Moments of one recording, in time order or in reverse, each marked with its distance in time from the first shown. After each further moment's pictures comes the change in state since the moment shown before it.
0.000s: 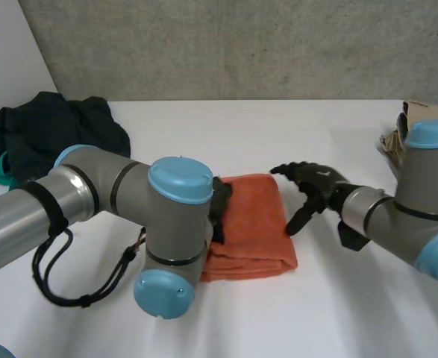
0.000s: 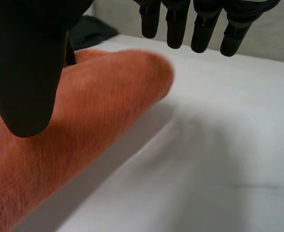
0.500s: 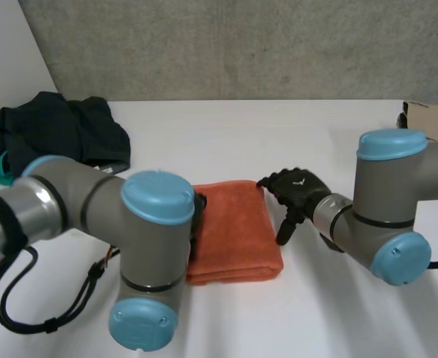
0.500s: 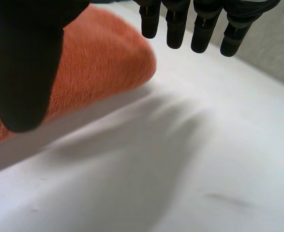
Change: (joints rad) left arm 0.003 0.185 -0.254 0.067 -0.106 0.126; right arm 0.132 0.070 -0.083 0.012 0.183 -0.269; left_hand -0.041 -0.020 -0.020 -0.016 -0.013; right_hand 0.000 0.000 0.000 0.000 -0.001
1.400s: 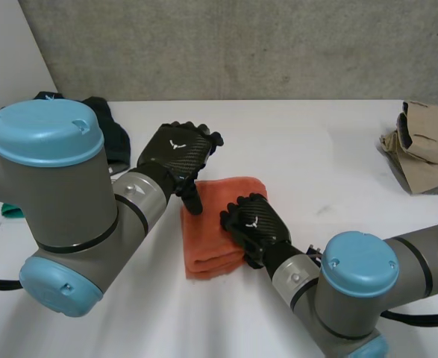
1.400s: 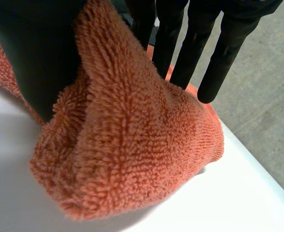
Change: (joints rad) left arm 0.137 0.272 -0.079 0.014 0.400 -0.110; right arm 0.205 -0.054 0.450 -0.685 0.024 -0.198; left_hand -0.082 -0.100 -0.095 -0.095 -0.103; right_hand 0.476 0.510 0.513 0.520 0.454
